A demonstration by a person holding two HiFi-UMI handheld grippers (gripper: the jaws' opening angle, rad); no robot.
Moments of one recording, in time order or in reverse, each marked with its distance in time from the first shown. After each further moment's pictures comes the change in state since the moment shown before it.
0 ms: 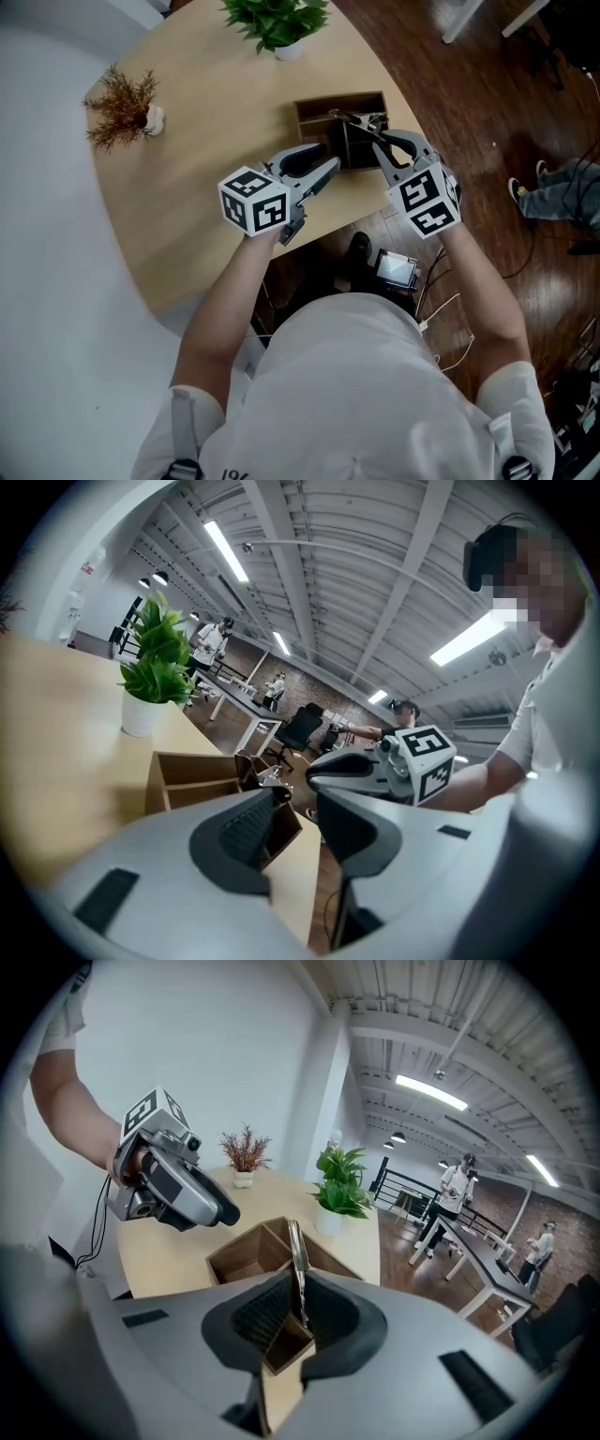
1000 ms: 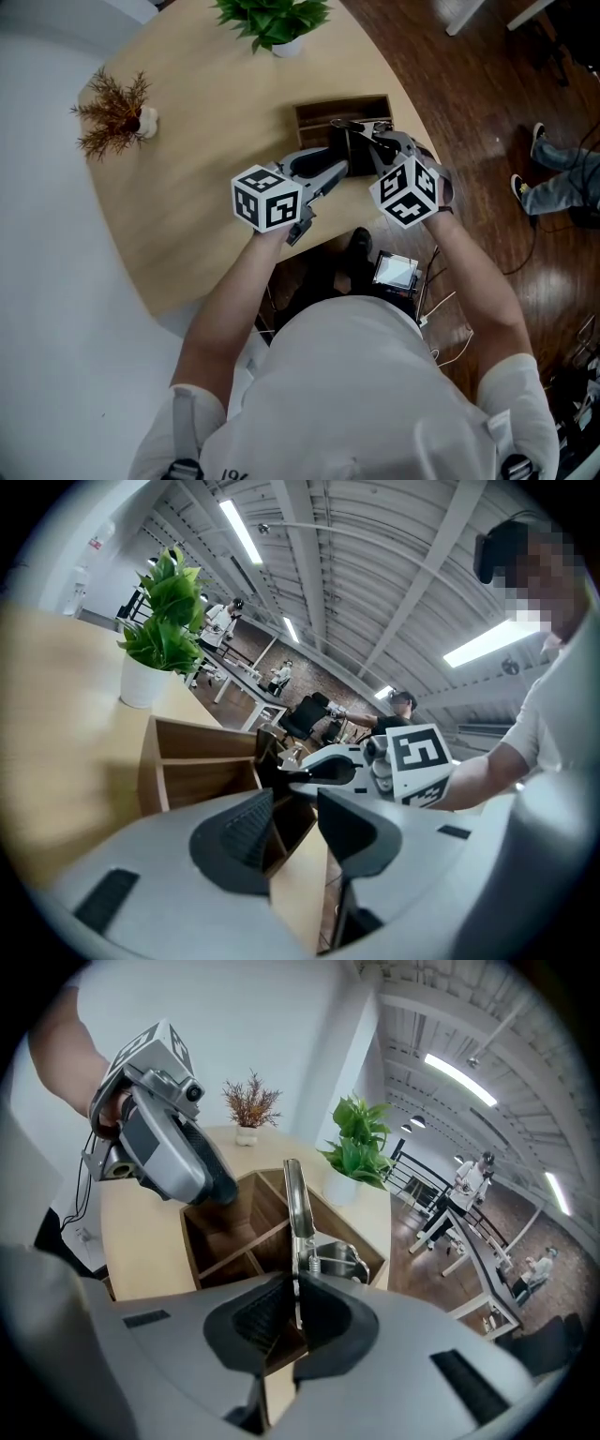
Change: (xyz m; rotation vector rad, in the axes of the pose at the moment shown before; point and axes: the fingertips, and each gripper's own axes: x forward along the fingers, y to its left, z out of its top) left arm 0.033 0.025 -0.022 -0.077 0.078 -0.009; right arm 0.061 -0.004 -0.043 -0.123 0.192 0.011
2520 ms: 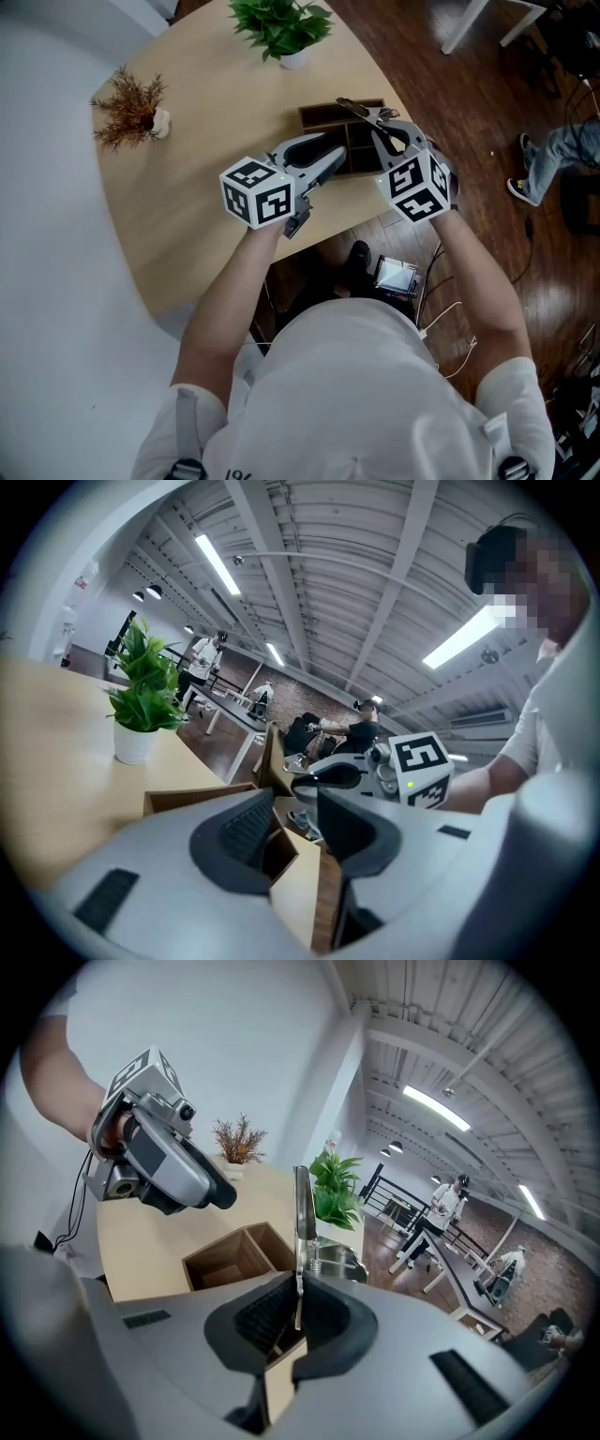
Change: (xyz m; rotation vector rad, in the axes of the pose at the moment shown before) left arm -0.038 -0.041 0.055 0.128 -0.142 0.001; right arm -0.064 -0.024 0.052 0.020 -0.141 -0.122
